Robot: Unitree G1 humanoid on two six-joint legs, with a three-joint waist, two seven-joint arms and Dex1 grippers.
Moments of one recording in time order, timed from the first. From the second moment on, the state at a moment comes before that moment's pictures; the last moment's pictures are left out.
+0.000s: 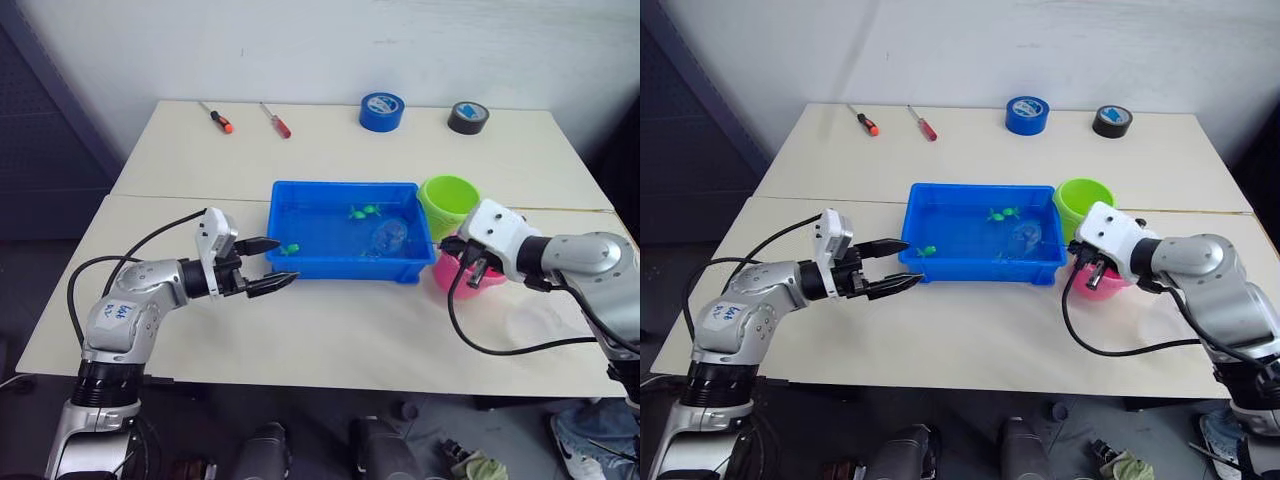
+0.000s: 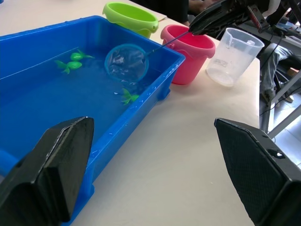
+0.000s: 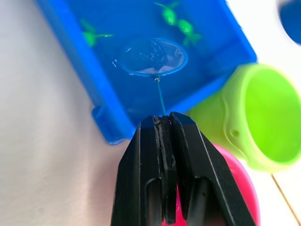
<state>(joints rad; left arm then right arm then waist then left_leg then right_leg) -0.42 0.56 0.07 -0.10 -0.47 0.60 -0.92 -0.46 -0.97 0.12 -0.20 0.10 0.47 0.89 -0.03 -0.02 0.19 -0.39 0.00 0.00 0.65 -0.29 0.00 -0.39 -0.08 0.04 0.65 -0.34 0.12</state>
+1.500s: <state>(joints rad) -0.43 0.64 0.08 -0.06 -0.49 0.60 -0.93 -0.54 -0.74 0.19 -0.03 0.02 0.34 0.91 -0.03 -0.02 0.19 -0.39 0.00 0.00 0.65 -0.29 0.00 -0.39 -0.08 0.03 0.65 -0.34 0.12</state>
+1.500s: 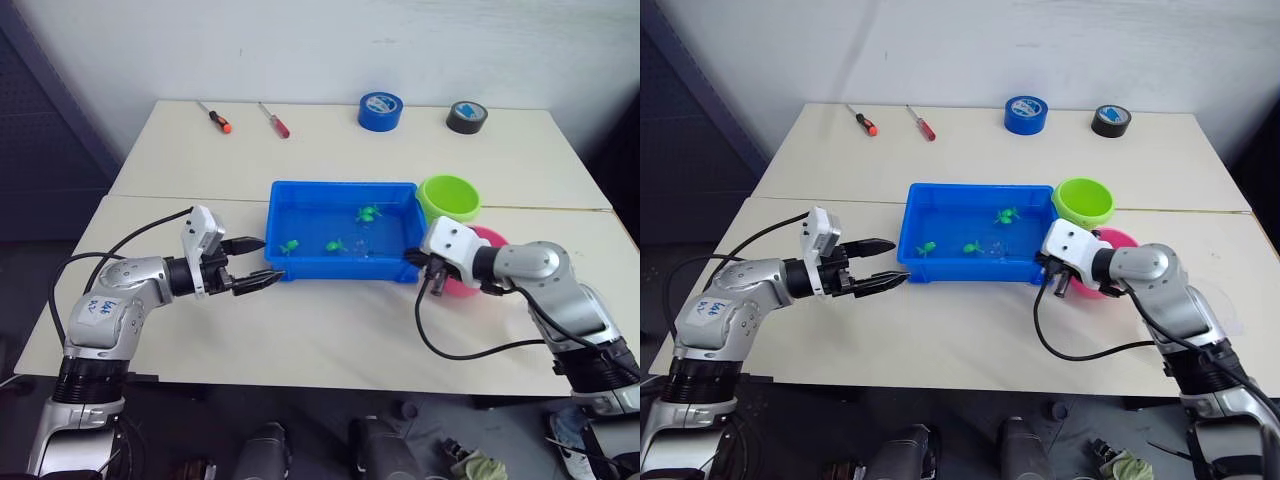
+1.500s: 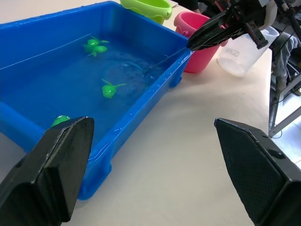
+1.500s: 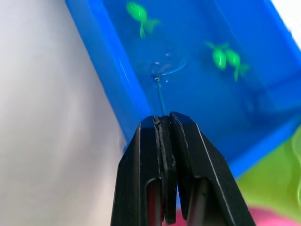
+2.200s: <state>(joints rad) -0.53 0.59 0.09 0.01 -0.49 0.59 -0.92 -0.49 -0.61 -0.07 -0.29 0.34 0.83 0.80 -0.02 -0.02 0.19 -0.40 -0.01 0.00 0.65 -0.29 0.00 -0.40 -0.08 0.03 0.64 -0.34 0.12</state>
